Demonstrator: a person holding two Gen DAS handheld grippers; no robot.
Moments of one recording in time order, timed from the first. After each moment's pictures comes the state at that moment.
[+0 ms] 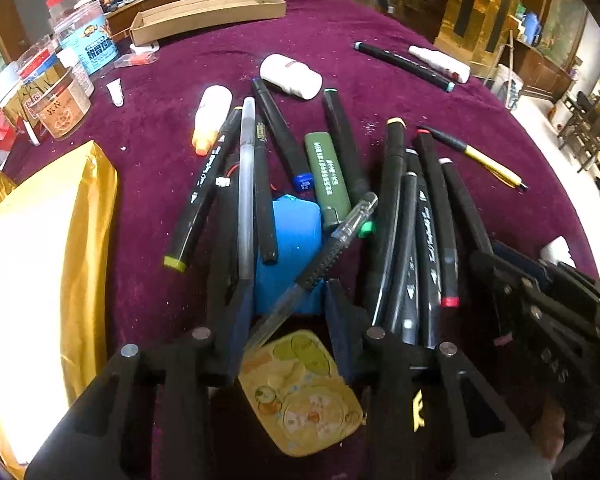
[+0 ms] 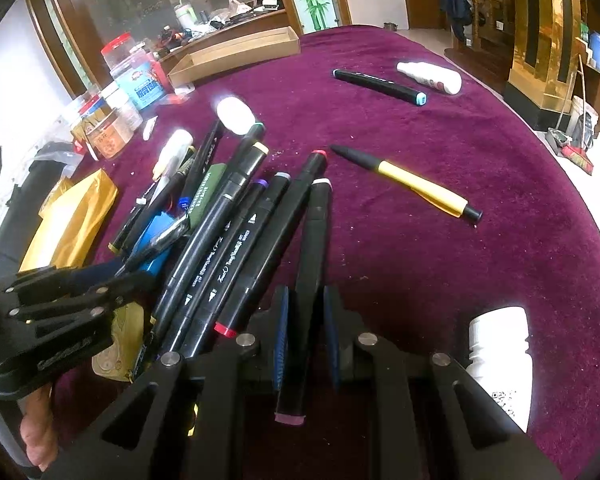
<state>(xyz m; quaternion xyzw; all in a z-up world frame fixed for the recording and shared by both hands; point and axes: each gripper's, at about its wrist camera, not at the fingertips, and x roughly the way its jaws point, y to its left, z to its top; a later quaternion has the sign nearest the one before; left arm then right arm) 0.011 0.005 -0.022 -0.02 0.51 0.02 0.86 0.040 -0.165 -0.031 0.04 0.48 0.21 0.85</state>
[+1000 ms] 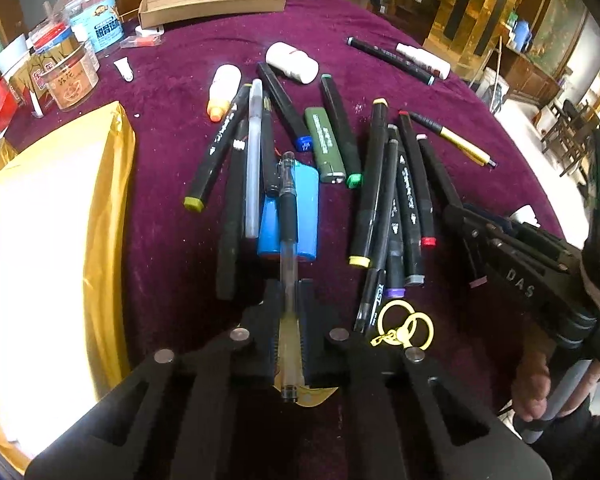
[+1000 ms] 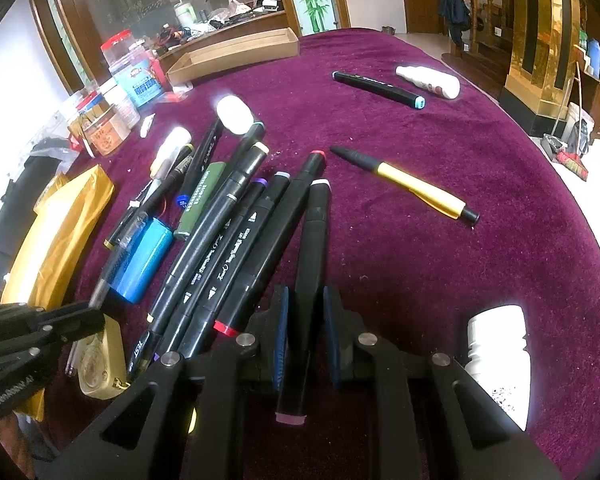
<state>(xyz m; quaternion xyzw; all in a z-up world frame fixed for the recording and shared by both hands) -0.026 0.017 -0.011 -0.07 0.52 0.00 0.85 0.037 -0.162 -0.030 0.01 0.47 0.19 0.86</state>
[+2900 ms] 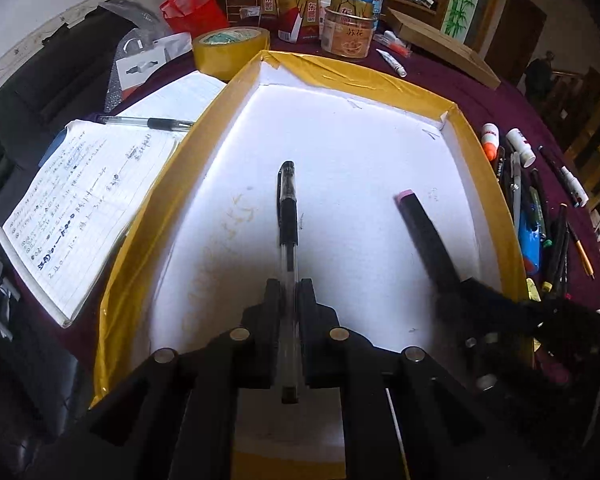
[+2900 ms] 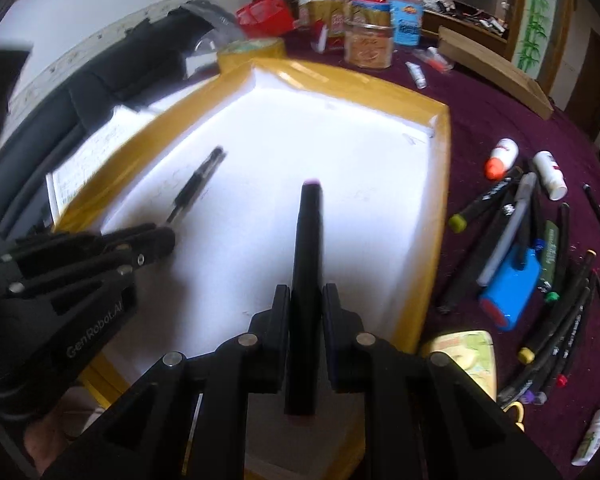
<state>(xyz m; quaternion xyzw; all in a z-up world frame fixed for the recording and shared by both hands) -0.155 0.169 -0.016 -0.18 0.46 0.28 0.82 -0.087 0.078 -0.015 -0.21 0.44 0.41 0.77</state>
